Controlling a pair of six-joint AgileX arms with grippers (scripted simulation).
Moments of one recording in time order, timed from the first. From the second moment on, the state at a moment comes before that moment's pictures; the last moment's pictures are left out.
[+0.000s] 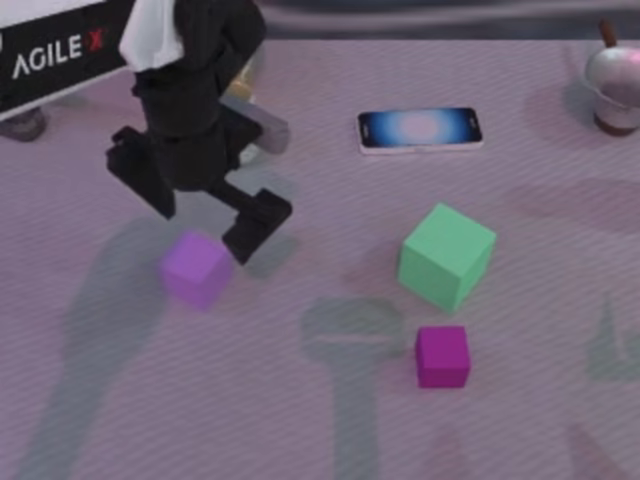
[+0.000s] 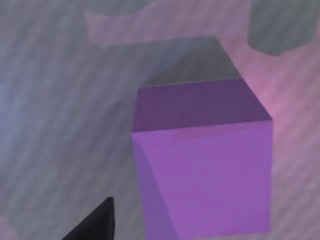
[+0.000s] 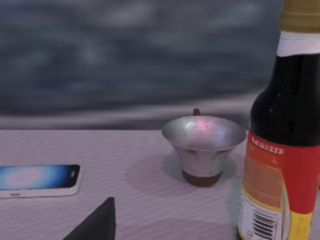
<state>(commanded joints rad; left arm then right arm) -0.43 2.10 1.70 -1.18 0.00 0.22 0.00 0.00 0.00 0.00 0.00 0.00</state>
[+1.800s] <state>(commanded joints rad) -0.37 2.18 1.45 -0.84 0.00 0.16 0.00 0.00 0.00 0.00 0.00 0.00</state>
